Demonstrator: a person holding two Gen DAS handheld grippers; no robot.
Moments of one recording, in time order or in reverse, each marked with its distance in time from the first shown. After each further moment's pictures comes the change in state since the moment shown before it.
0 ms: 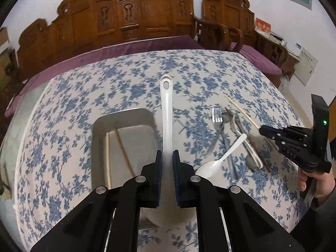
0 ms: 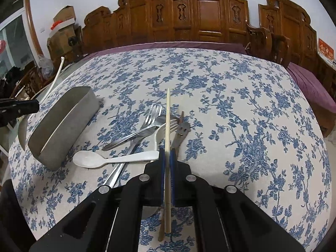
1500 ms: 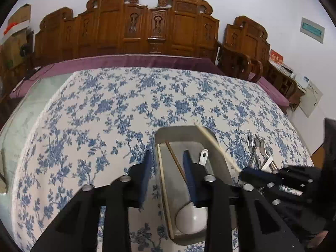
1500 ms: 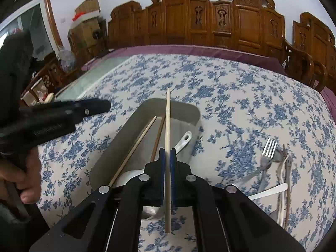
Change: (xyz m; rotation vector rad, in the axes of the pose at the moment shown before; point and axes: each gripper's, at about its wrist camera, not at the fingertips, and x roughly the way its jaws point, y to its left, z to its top) left arm -0.014 0.119 -0.007 -0.135 -0.148 -0.016; right arm 0.030 0.212 0.055 -0.072 0.031 0.086
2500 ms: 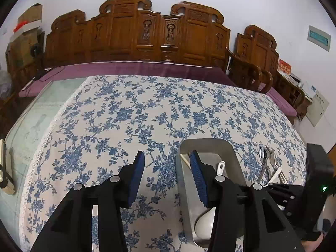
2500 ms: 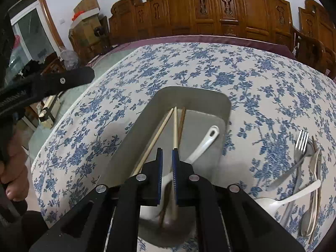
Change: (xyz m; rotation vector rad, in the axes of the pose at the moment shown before) left arm -0.012 0.030 0.009 -0.037 -0.040 0.054; right arm 0.033 0.010 -0.001 0.044 0.016 0.078
